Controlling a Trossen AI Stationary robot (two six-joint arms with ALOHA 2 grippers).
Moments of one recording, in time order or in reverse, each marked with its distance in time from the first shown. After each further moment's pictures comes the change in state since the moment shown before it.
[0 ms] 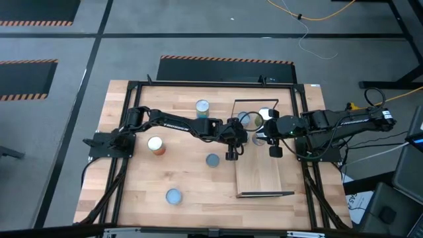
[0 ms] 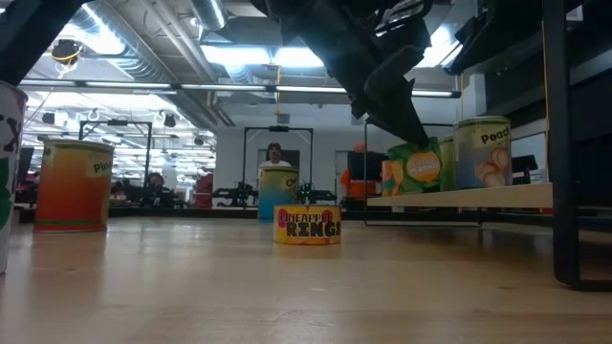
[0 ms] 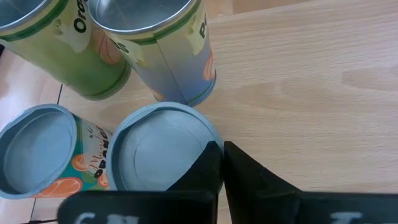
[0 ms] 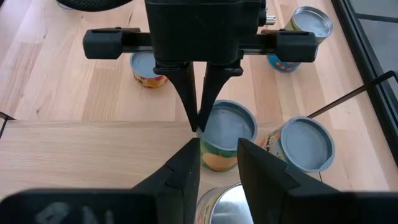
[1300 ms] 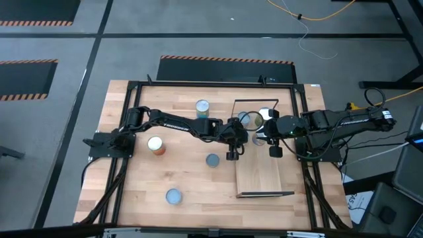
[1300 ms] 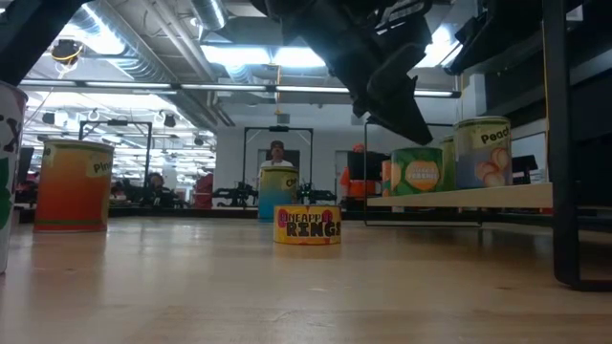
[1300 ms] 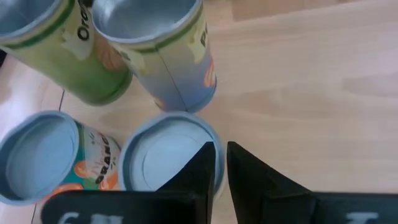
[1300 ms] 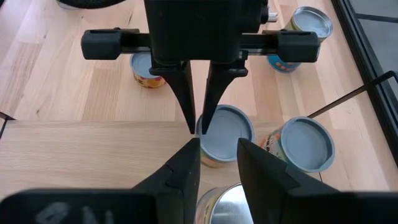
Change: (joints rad) left arm 0.000 0.000 -0.001 0.025 0.000 0.000; right arm 0.000 0.000 0.000 0.000 0.000 0.000
